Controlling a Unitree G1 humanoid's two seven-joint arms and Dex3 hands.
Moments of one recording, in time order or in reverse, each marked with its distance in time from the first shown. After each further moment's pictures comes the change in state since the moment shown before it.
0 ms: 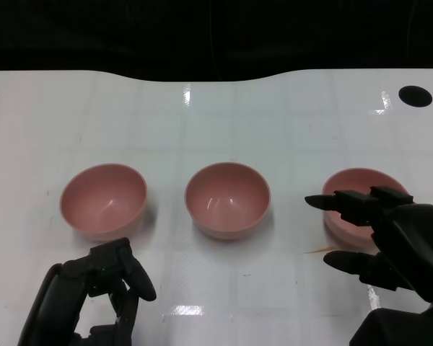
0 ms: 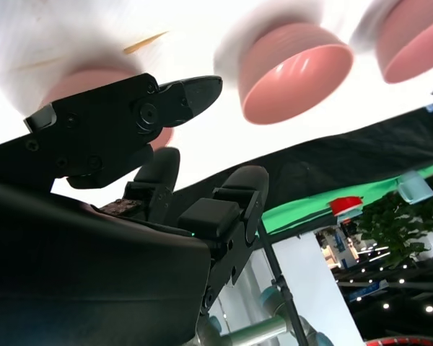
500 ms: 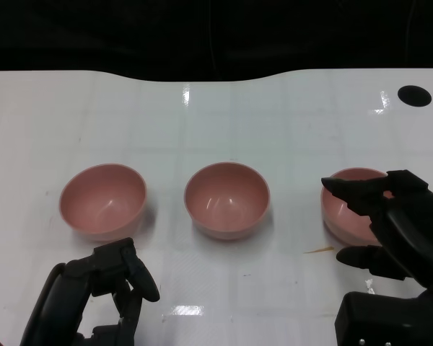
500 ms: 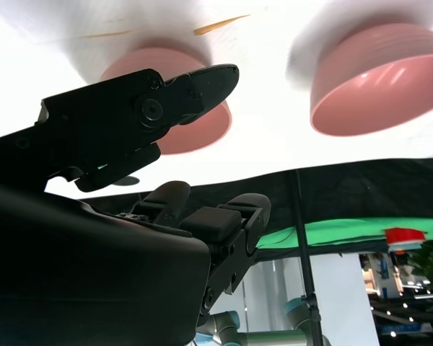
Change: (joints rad) left arm 0.001 0.000 -0.007 -0.012 0.000 0.002 -0.005; right arm -0.058 -0.032 0.053 -0.013 -0.195 0.195 0.038
